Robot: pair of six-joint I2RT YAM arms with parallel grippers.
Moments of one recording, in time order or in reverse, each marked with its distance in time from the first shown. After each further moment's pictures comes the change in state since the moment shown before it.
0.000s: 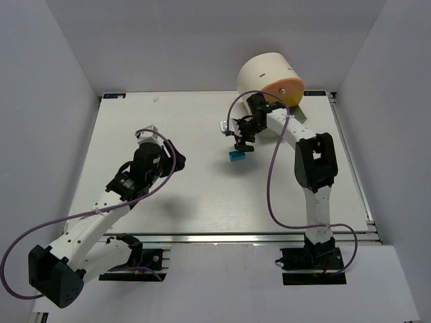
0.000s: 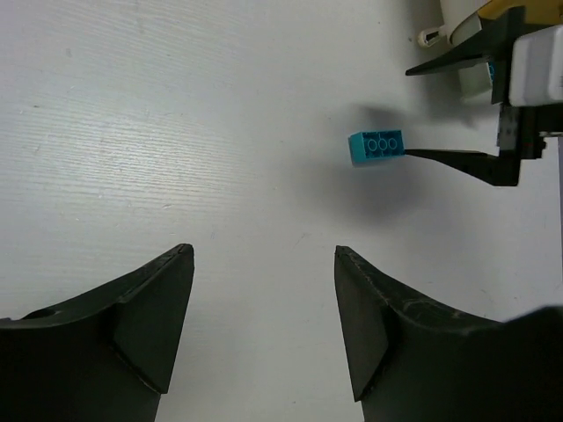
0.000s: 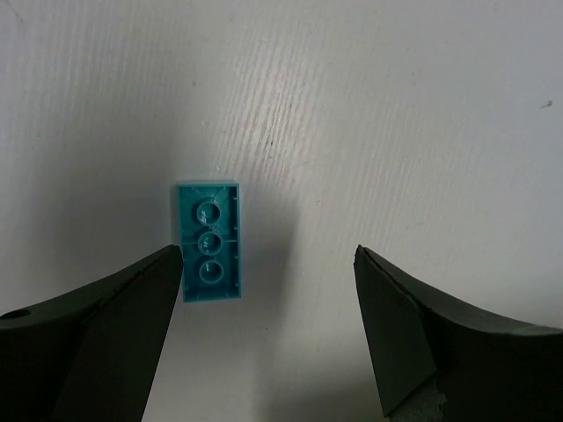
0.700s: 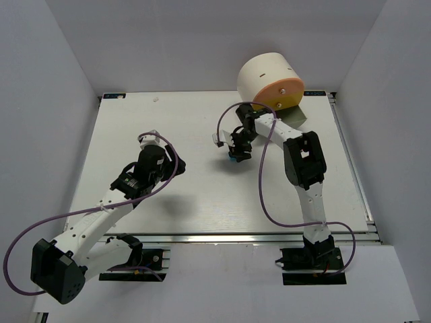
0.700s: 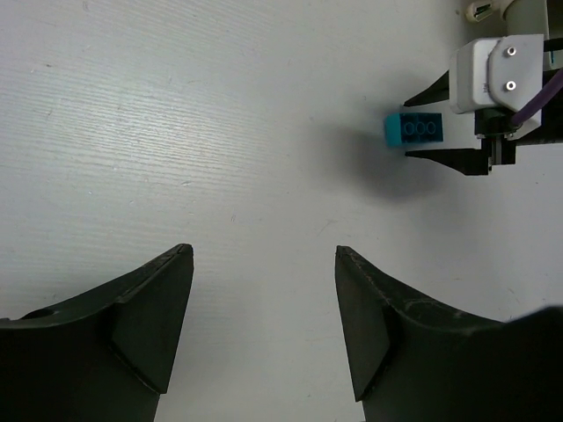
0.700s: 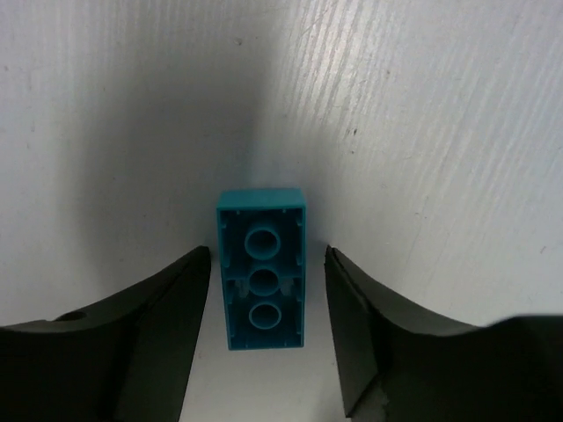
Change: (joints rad) left arm 0.000 0.026 -0.037 -0.022 -0.016 -0.033; right arm 0.060 0.132 0.059 -0.096 0.182 0.061
